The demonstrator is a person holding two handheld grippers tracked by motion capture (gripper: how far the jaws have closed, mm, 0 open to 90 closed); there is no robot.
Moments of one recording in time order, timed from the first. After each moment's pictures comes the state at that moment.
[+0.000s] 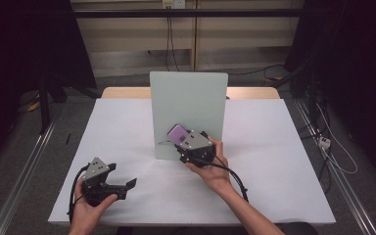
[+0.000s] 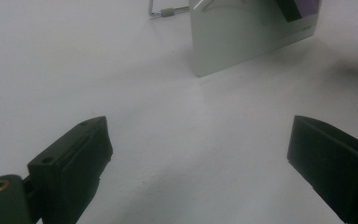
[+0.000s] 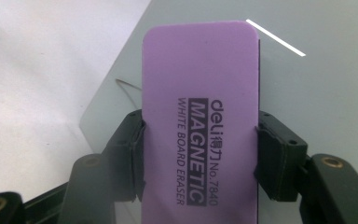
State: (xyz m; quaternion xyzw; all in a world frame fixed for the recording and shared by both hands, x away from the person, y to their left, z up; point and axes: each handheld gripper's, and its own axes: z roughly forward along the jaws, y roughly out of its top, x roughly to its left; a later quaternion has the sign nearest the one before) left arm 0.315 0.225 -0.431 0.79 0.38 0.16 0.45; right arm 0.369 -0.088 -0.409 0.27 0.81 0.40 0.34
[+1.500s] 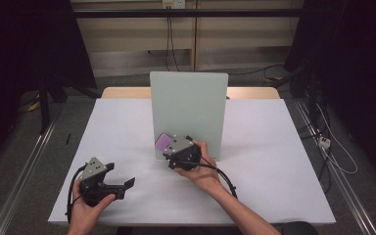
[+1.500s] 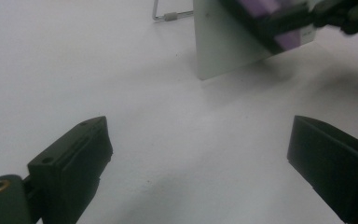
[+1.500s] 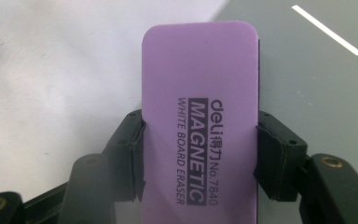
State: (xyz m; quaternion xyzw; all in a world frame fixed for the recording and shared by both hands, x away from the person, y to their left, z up) left arm 0.314 0.229 -0.428 0.79 0.39 0.16 0.45; right arm 0.374 -0.058 -0.417 0.23 0.85 0.37 0.30
